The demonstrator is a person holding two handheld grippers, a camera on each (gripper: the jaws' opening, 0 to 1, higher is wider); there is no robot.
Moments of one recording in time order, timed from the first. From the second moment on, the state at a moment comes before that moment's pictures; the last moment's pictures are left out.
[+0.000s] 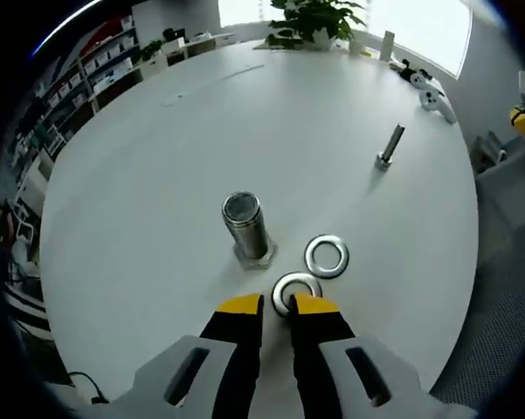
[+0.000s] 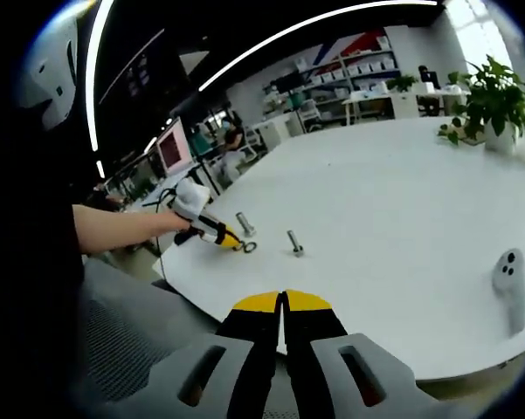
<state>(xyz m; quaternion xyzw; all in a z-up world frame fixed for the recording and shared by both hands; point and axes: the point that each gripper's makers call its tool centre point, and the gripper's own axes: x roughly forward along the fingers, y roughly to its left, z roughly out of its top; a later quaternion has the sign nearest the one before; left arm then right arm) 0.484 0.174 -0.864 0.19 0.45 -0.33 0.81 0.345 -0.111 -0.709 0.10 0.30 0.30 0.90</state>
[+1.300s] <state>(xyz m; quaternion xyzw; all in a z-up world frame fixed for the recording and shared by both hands) 0.473 0.171 -0.818 0.12 0.42 -0.31 0.84 0.347 -0.108 -0.705 0.11 0.30 0.31 0.90</state>
